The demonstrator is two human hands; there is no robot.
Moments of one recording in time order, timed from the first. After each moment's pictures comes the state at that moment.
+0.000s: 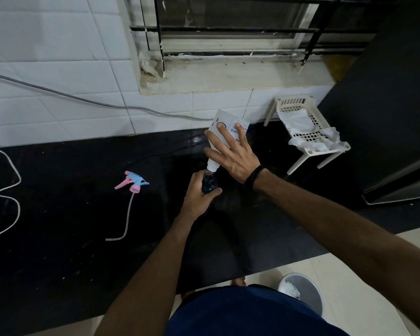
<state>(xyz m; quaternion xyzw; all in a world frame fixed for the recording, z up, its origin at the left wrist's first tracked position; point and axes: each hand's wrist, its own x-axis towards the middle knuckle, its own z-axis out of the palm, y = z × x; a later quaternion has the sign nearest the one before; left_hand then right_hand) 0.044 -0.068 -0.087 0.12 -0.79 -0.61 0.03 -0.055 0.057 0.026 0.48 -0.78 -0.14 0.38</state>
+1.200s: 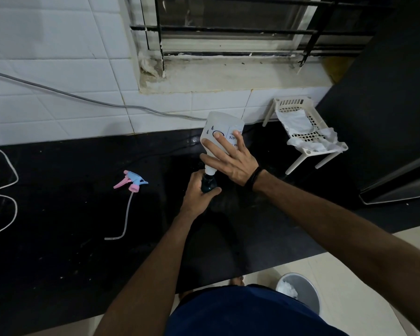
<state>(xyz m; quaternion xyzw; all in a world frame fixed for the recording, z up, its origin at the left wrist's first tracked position) 0.046 -0.067 -0.082 0.12 -0.78 -0.61 0.03 -0.062 0.061 0.007 0.52 -0.71 -0.08 0.47</state>
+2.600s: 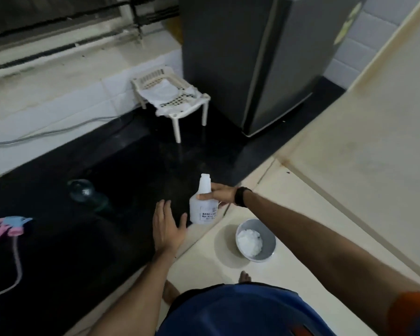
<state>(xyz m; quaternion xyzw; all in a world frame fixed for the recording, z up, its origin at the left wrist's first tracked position) 0.164 0.164 -0.129 0.03 -0.96 -0.29 -0.04 0.096 0.378 -0.069 -0.07 -0.78 0.47 -0.40</state>
